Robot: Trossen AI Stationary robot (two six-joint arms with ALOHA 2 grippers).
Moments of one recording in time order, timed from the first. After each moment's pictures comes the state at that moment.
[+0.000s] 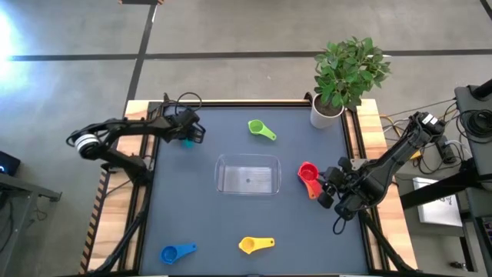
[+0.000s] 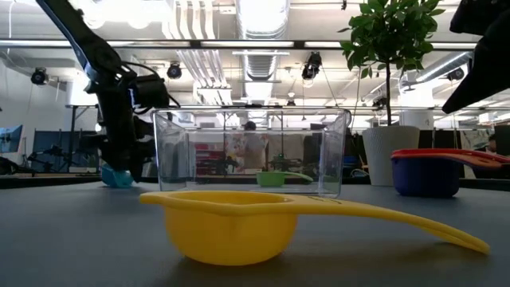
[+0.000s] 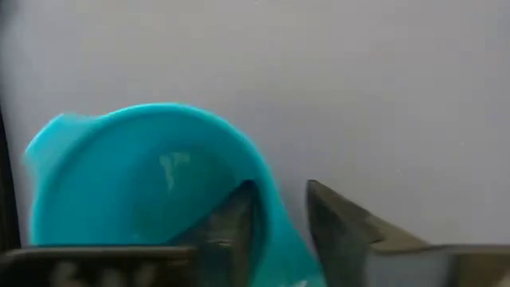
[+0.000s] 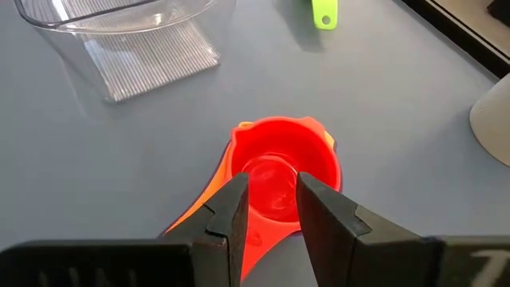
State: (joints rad) left arm 0.71 1.43 0.59 -0.35 -0.34 -0.53; right arm 0.76 1.09 0.67 -0.97 0.79 1.23
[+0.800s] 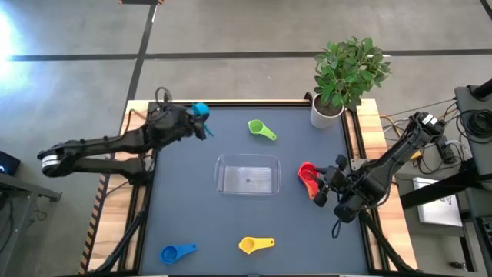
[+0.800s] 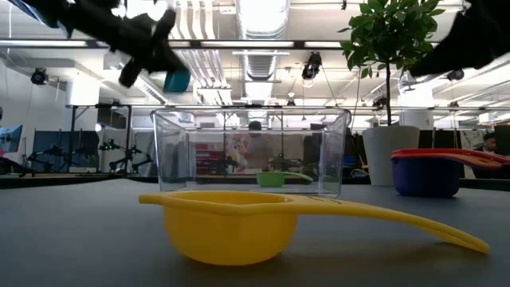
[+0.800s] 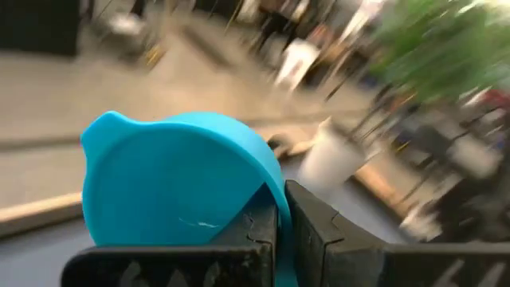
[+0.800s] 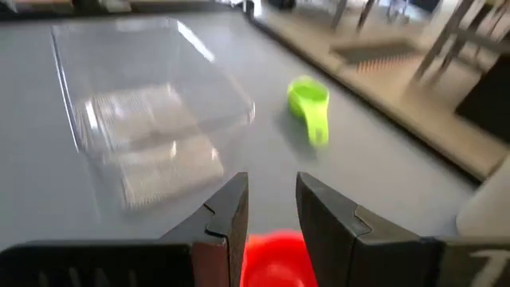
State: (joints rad) left arm 0.29 0.89 0.59 0.14 -0.42 -0.52; right arm 0.76 1.09 0.67 -0.73 1.12 0.98
